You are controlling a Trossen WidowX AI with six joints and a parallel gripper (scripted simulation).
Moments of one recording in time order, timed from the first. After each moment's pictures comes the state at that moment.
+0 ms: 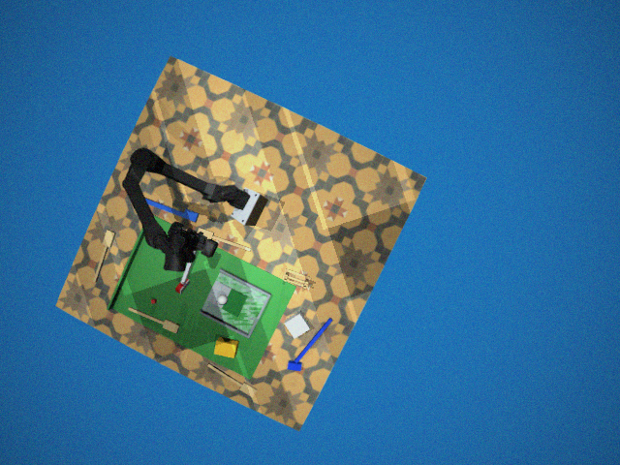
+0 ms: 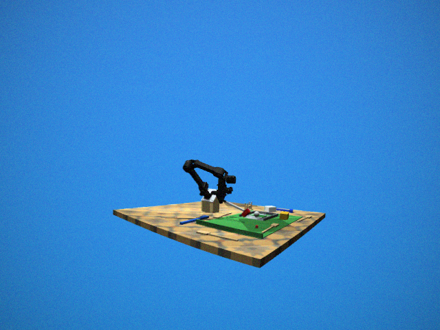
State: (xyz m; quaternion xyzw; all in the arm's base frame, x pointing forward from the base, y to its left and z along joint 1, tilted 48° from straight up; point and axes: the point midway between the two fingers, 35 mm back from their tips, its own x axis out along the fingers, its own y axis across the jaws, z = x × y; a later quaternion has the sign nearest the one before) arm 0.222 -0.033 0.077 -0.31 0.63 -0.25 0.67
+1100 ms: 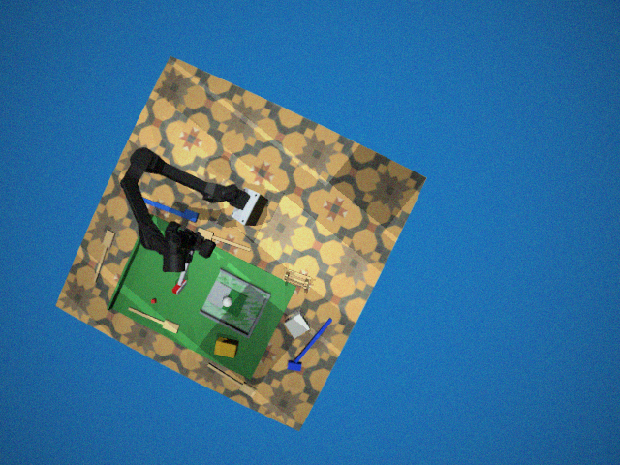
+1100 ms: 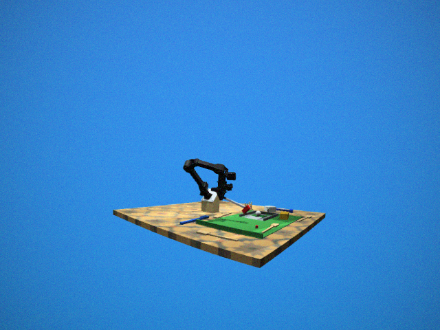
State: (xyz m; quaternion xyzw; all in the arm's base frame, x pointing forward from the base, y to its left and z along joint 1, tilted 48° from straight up) arm 0.219 -0.015 0.093 -0.32 0.62 -0.25 0.67
